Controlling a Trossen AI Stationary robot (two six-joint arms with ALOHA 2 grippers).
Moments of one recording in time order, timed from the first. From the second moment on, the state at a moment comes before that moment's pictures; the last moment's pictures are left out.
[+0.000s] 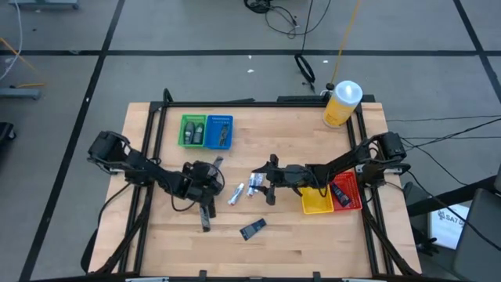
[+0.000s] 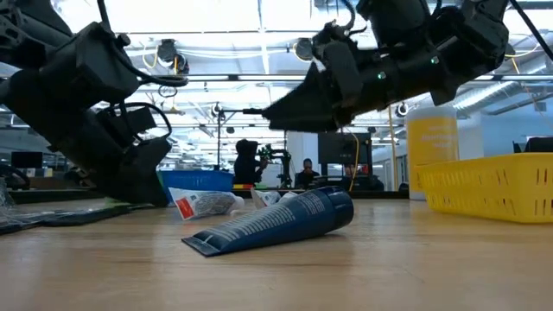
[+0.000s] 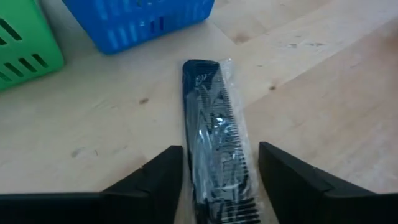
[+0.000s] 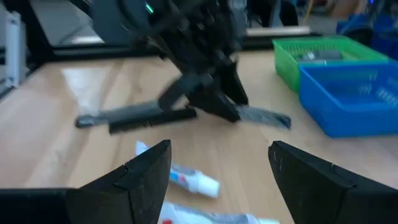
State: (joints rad) left arm -0.32 1.65 0.48 -0.08 -0.73 -1.21; right arm 0.14 1.78 0.70 0.84 0.21 0.09
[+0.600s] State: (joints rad) left arm -0.40 1.51 0.48 -0.08 -0.65 -1.13; right arm 0.27 1.50 0.70 0.74 0.21 -0.06
